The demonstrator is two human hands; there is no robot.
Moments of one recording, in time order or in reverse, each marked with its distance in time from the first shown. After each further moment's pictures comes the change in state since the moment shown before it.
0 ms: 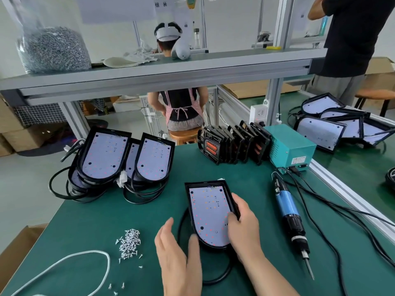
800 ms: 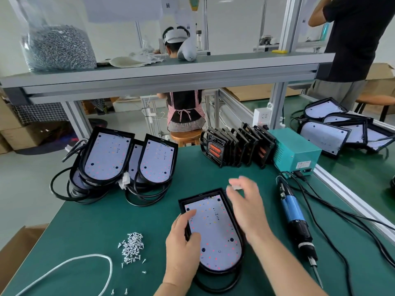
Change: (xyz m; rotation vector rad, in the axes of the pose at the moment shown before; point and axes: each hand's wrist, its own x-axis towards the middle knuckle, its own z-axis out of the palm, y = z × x) left_hand 0.048 -0.010 0.008 -0.144 -0.233 -0.102; right_hand 0.032 -0.042 -0.003 0.009 -0.049 -0.117
